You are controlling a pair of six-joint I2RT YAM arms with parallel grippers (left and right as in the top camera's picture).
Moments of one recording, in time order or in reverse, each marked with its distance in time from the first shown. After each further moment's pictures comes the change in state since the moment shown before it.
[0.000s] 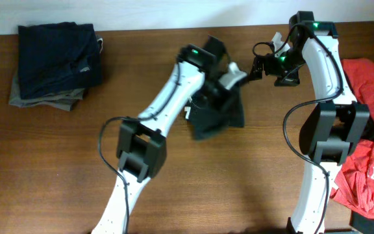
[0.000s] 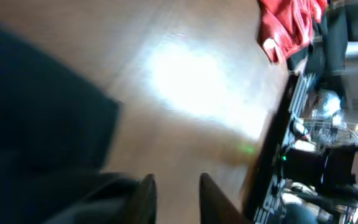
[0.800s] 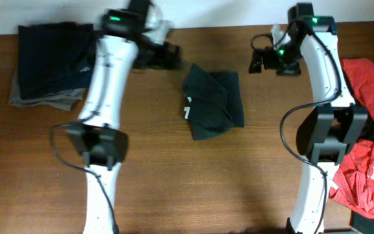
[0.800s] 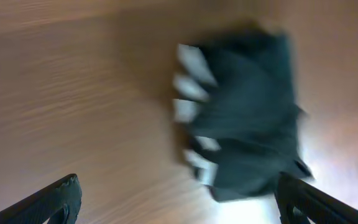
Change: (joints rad) left arm 0.402 -0.053 0.290 -0.152 -0.410 -0.277; right arm 0.047 0.000 0.117 0.011 0.101 -0.037
